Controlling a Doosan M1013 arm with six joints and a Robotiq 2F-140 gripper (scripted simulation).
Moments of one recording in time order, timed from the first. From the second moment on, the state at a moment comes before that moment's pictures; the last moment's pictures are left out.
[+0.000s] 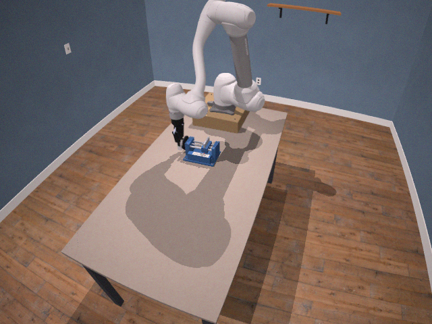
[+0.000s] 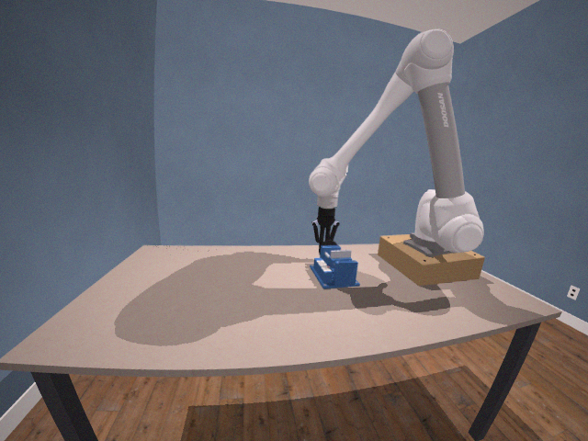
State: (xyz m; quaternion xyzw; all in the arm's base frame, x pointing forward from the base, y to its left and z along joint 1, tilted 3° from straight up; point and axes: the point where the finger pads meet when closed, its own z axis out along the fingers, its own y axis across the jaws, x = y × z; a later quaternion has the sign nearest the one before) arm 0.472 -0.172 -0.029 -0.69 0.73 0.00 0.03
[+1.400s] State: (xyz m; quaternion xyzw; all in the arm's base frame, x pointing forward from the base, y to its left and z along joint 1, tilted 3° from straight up) arm 0.431 -0.171 0.016 -0.69 0.73 0.00 0.02
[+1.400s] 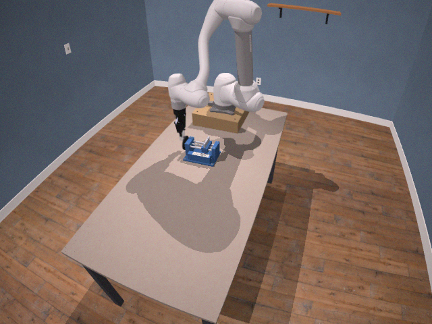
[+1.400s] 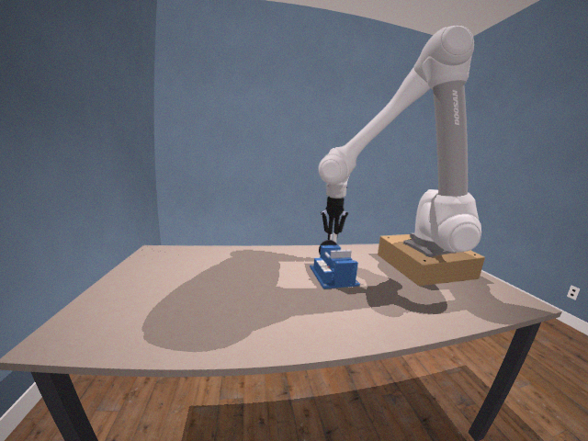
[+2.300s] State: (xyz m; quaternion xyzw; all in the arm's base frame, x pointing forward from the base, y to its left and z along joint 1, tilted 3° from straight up) arm 0.476 -0.175 0.029 -0.69 0.73 0.00 0.03
